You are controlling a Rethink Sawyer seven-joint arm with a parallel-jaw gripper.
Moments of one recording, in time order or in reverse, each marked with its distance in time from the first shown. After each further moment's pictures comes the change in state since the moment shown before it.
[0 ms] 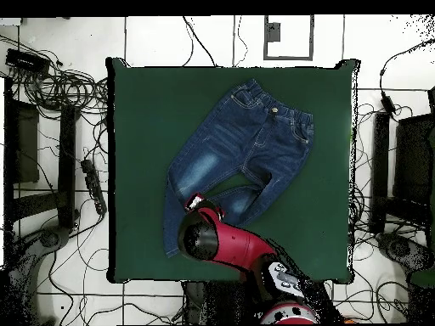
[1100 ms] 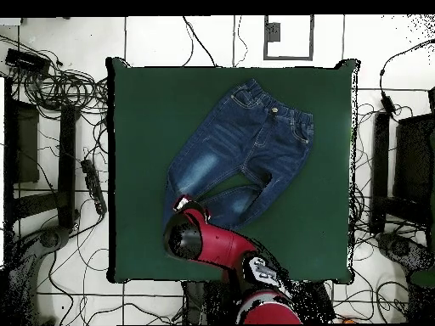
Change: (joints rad) arm 0.067 0.051 0.014 0.000 0.066 -0.043 0.000
